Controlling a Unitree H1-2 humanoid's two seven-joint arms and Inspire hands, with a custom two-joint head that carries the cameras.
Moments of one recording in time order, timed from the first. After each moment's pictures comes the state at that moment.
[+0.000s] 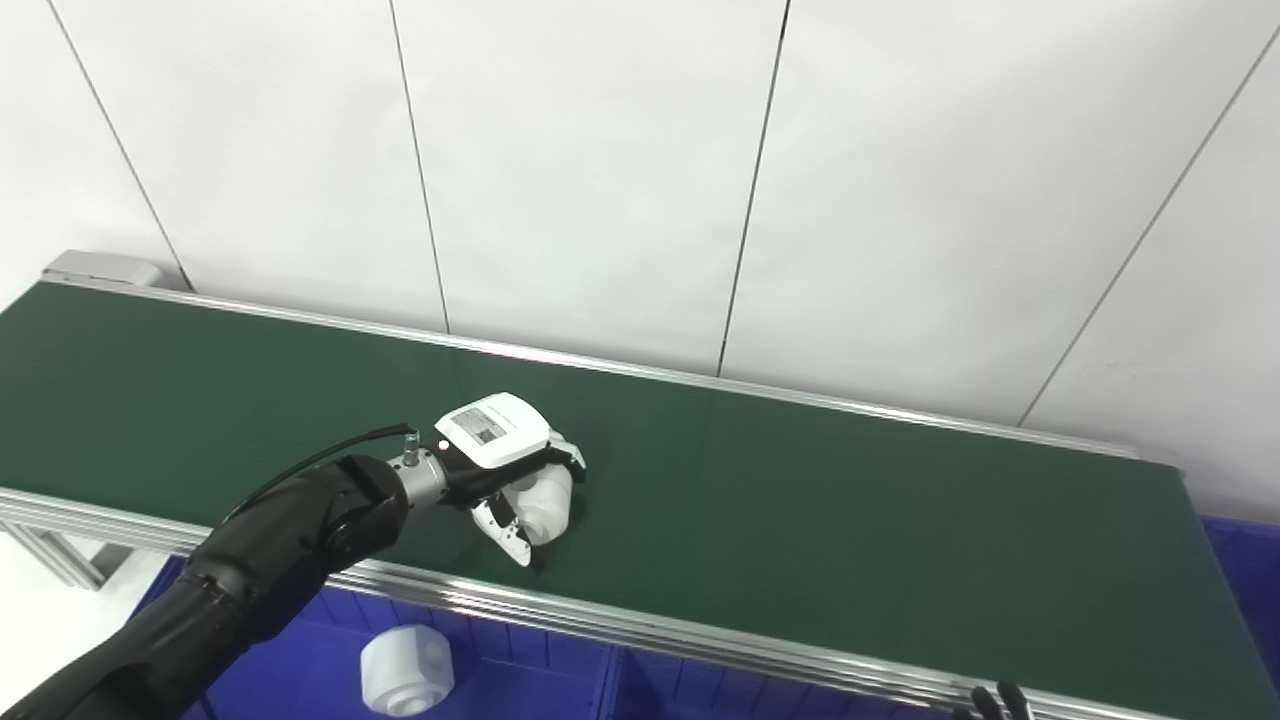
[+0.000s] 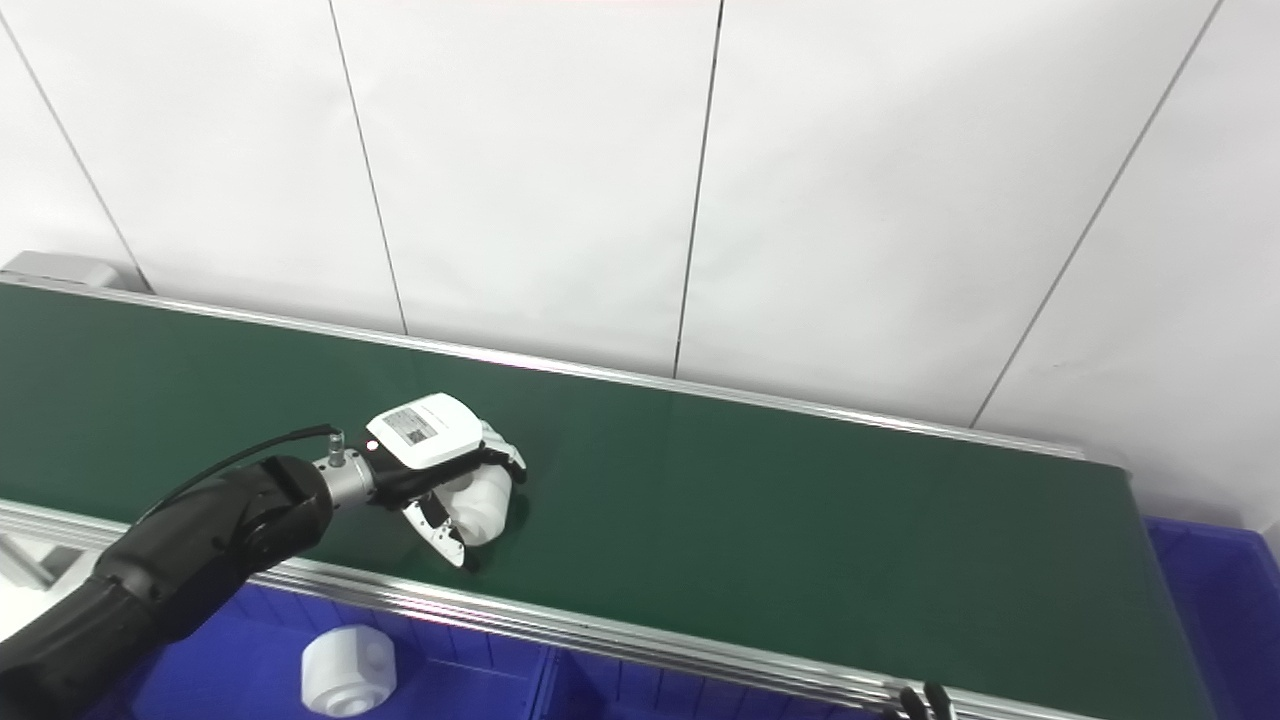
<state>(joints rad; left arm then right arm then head) -0.46 0.53 -0.44 0.50 0.95 -0.41 0.05 0.32 0.01 -0.04 0.01 0.14 -0.19 0.06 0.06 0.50</state>
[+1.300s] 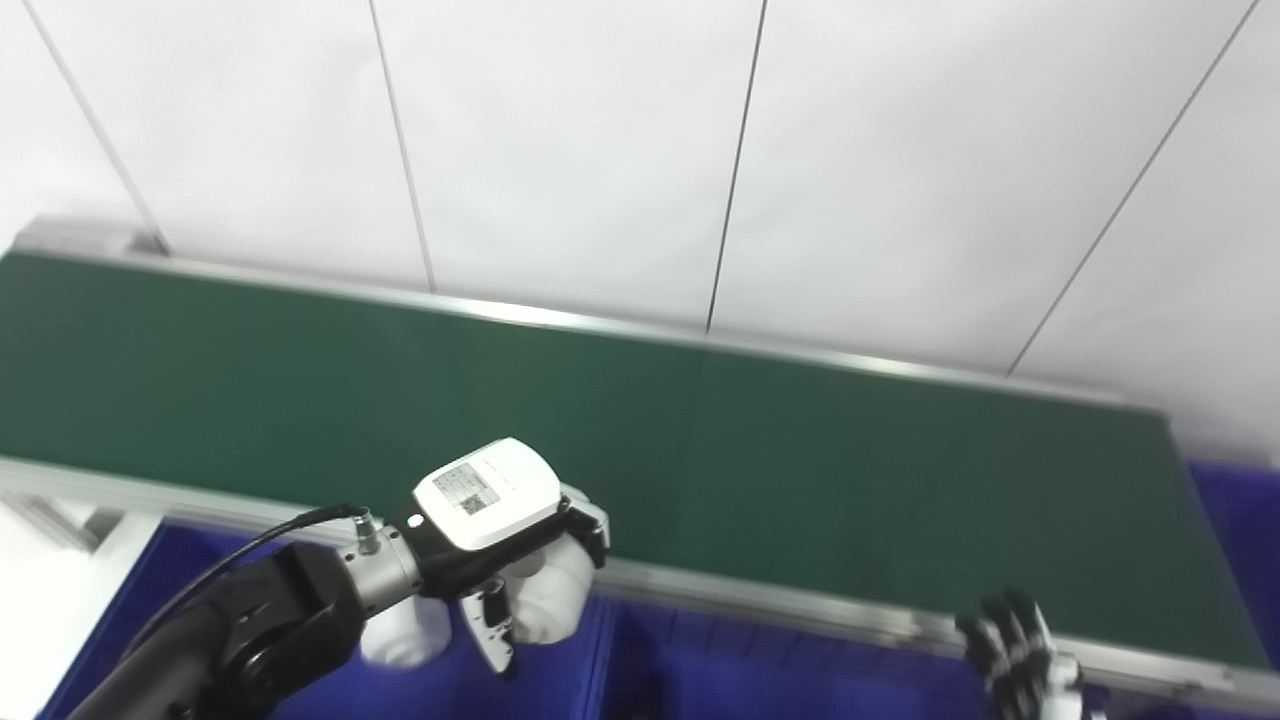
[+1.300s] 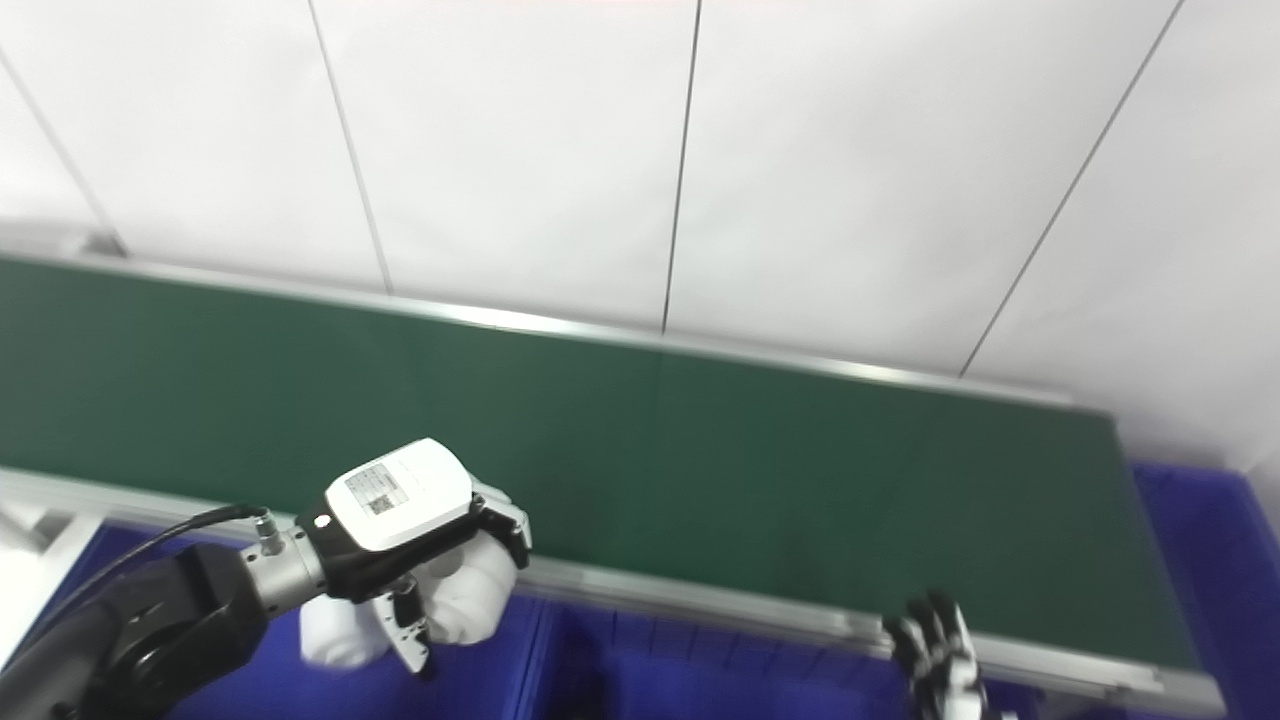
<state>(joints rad) 0.07 0.54 -0.28 -0.39 0.82 -0.21 -0.35 0.35 -0.02 -0.04 -0.29 0.17 0.04 0.04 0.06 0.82</state>
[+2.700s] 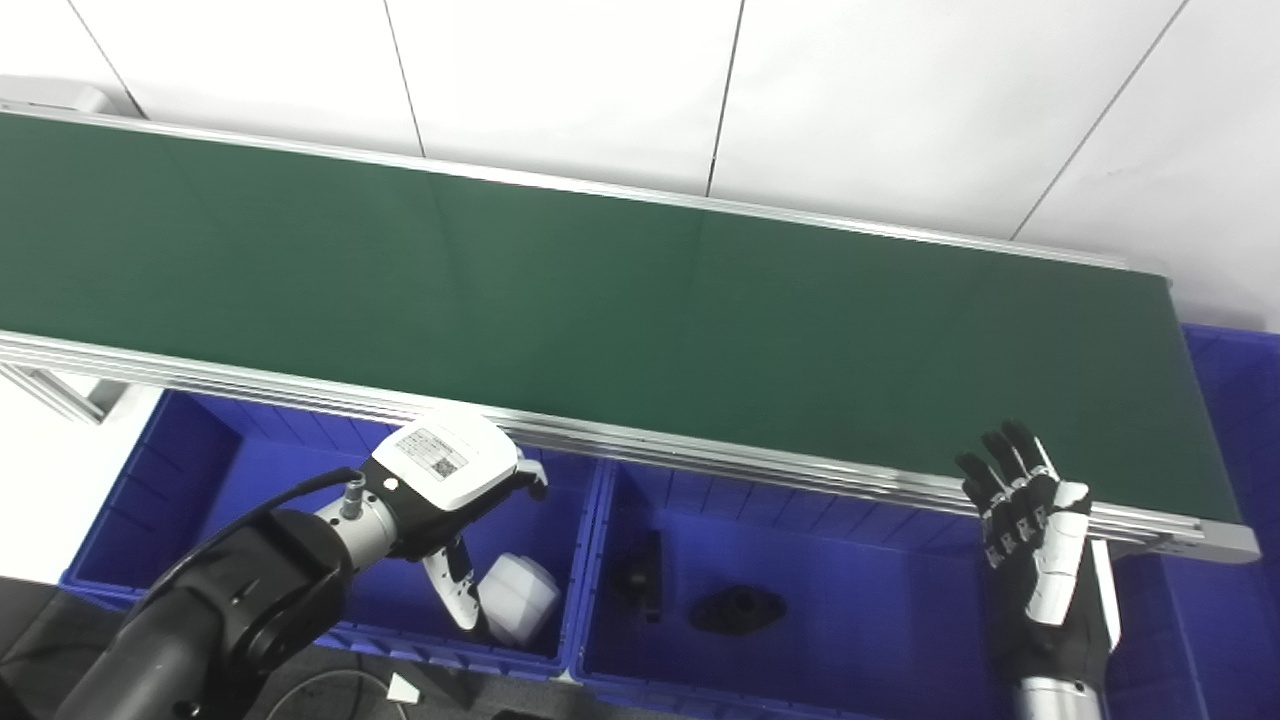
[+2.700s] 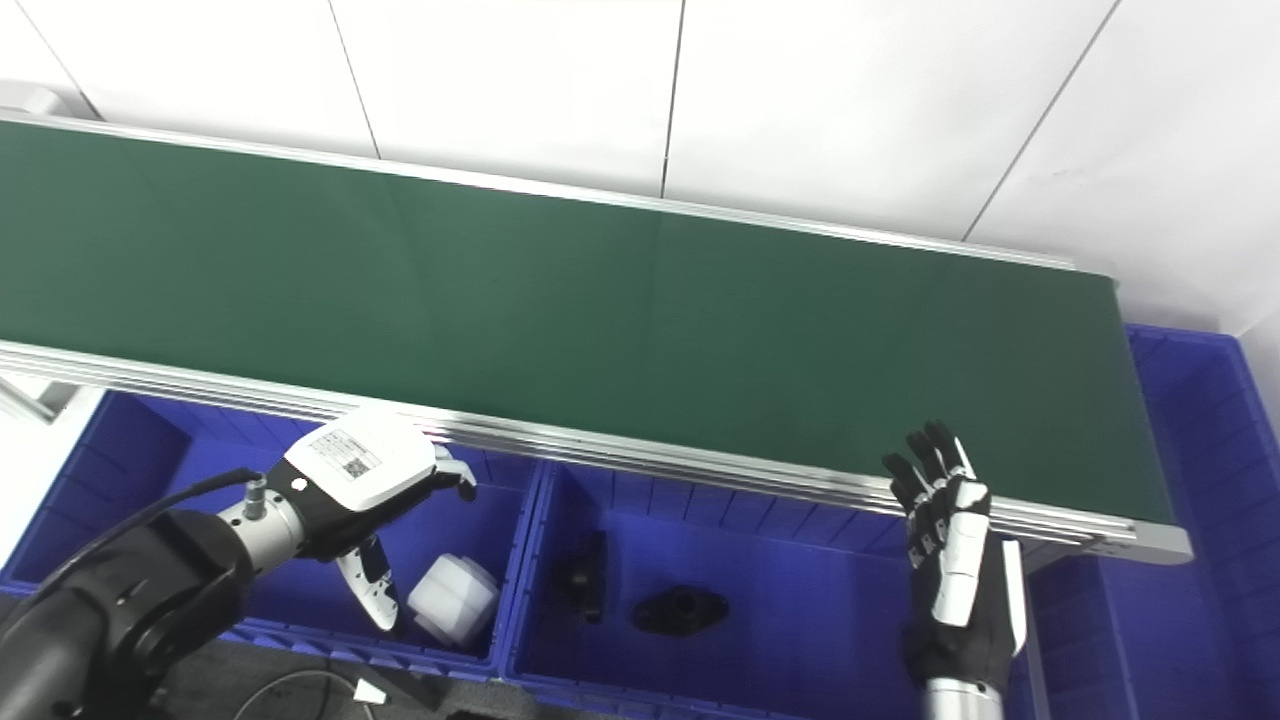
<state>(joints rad) 0.17 0.46 -0.23 -0.52 1.04 -0.10 -0.62 0.32 -0.01 -0.04 -0.35 0.17 0.13 0.01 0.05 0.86</state>
